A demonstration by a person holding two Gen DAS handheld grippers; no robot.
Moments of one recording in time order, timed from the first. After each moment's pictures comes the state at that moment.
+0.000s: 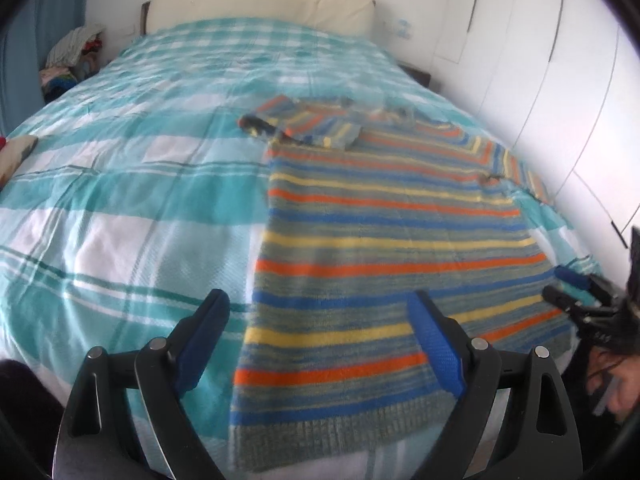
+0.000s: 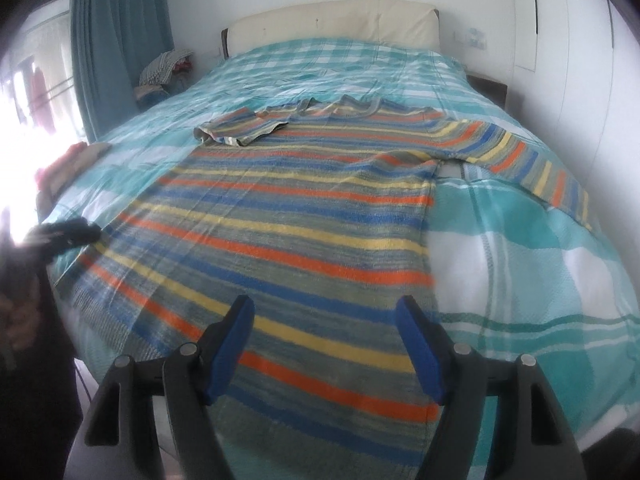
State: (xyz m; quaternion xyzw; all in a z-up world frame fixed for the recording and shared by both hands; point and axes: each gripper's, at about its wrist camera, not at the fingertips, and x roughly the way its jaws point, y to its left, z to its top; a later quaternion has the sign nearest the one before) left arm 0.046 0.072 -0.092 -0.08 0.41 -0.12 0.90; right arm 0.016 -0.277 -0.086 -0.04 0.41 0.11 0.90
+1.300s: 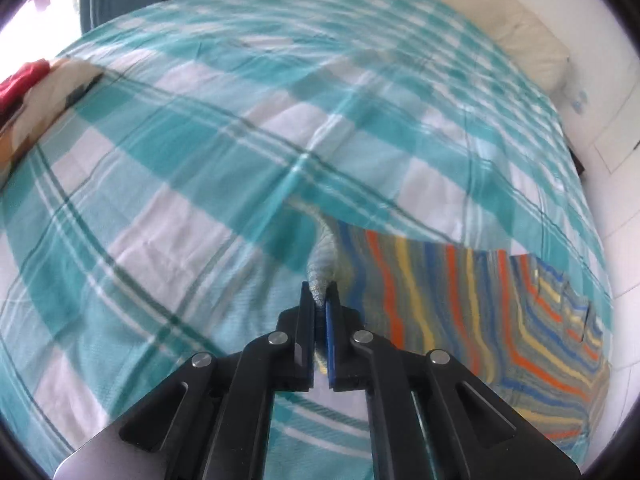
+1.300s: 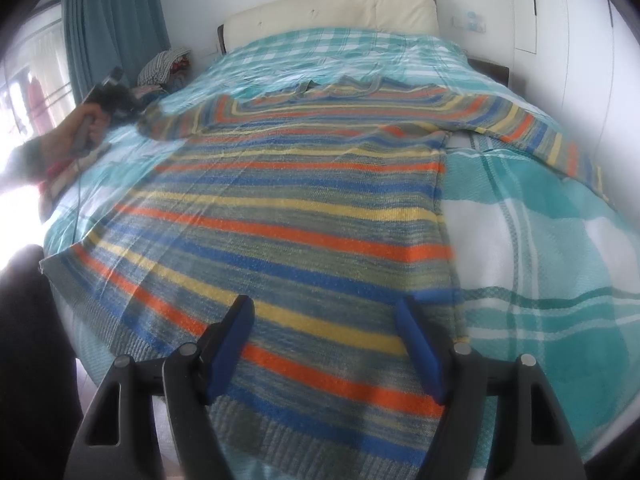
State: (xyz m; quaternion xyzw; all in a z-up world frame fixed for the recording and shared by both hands) left arm 0.321 0.286 -0.146 -0.23 0.50 0.09 0.83; right arm 0.021 -0.278 -0.108 -0.02 0.42 0.11 0.90
